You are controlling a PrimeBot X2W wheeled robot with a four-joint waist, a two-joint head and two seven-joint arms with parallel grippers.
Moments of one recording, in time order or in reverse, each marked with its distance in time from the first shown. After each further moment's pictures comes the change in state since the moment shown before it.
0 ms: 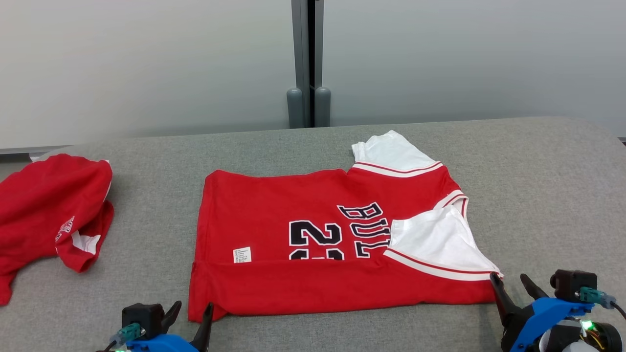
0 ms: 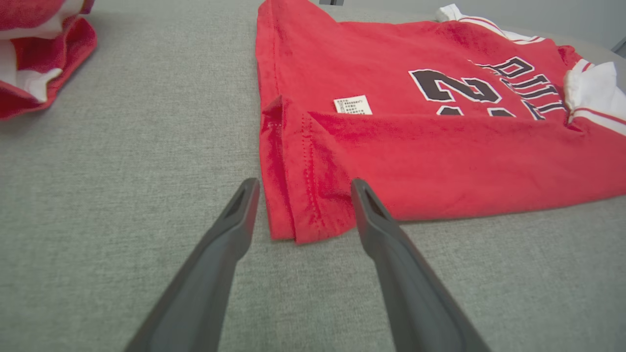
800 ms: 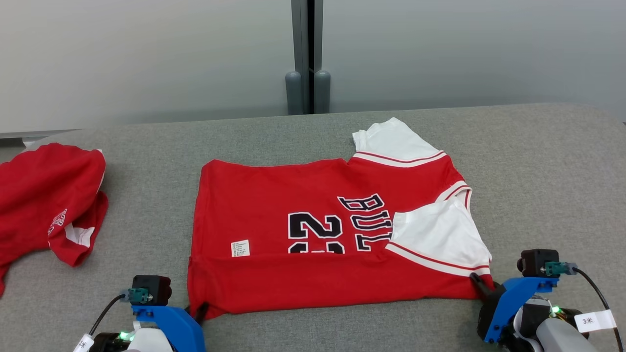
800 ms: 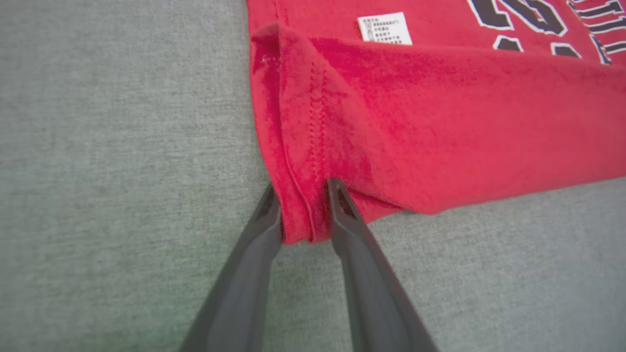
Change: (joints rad) left arm -0.144 0.000 -0.047 0.134 -0.083 -0.075 0.275; right arm -0.182 0.023 0.140 0.238 0.123 0.000 0.149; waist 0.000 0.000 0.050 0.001
